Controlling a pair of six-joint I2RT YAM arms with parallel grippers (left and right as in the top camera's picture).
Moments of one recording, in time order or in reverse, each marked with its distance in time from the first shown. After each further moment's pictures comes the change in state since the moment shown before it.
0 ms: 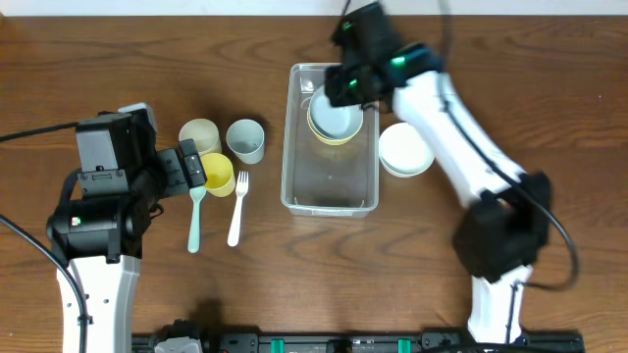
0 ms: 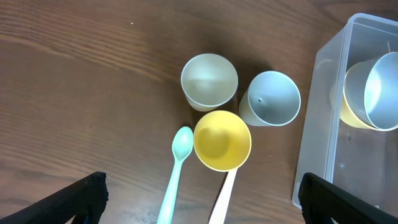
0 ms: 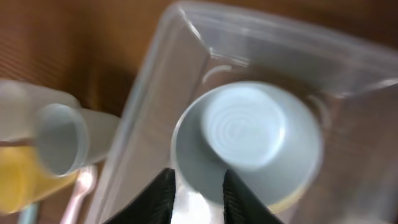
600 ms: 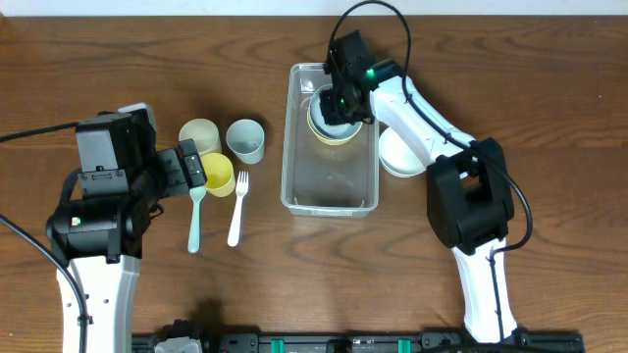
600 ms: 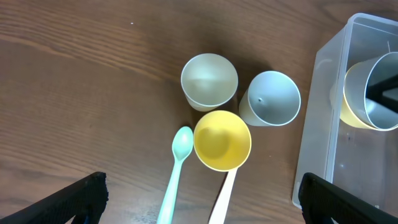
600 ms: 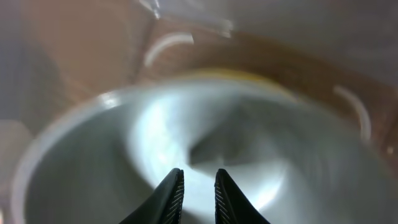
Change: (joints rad) left arm 0.000 0.000 0.000 0.000 0.000 0.000; right arm -0.013 0.174 -0.002 0.028 0.013 -0.039
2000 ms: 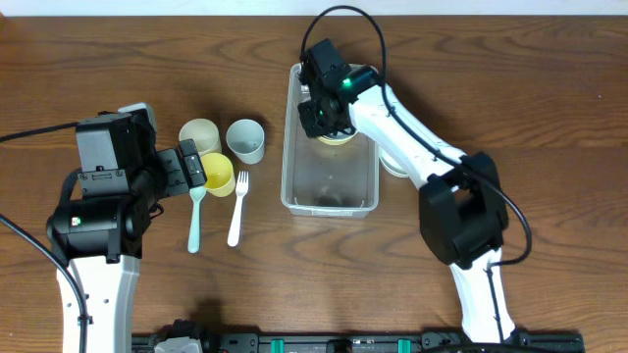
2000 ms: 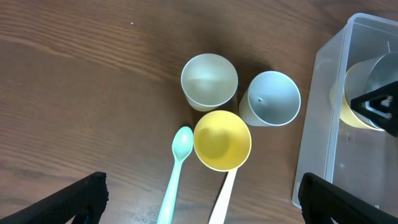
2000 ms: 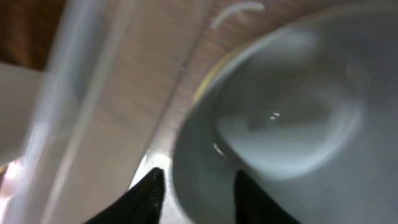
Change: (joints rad) left arm 0.000 0.000 0.000 0.000 0.000 0.000; right arm 0.115 -0.052 0.010 -0.067 0.086 -0.002
